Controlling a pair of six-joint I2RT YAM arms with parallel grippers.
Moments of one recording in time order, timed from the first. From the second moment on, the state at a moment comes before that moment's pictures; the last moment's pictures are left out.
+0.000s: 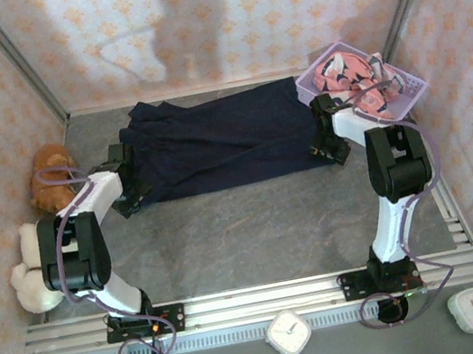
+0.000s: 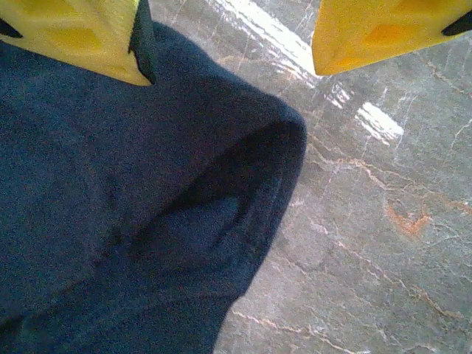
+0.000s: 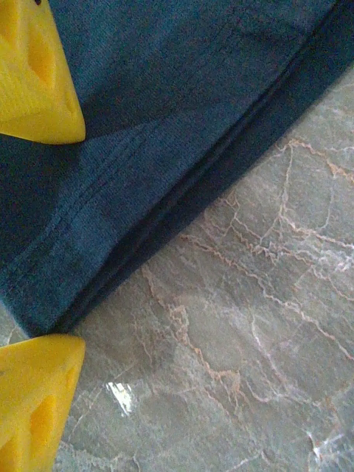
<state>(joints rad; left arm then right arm) 0.03 1.63 1.03 -0.72 -0.17 -0.84 0.12 1.93 1.29 -0.73 0.10 0.79</state>
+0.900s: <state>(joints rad) 0.06 1.76 1.20 -0.77 -0.31 -0.69 0.10 1.97 1.36 -0.76 0.13 0.72</state>
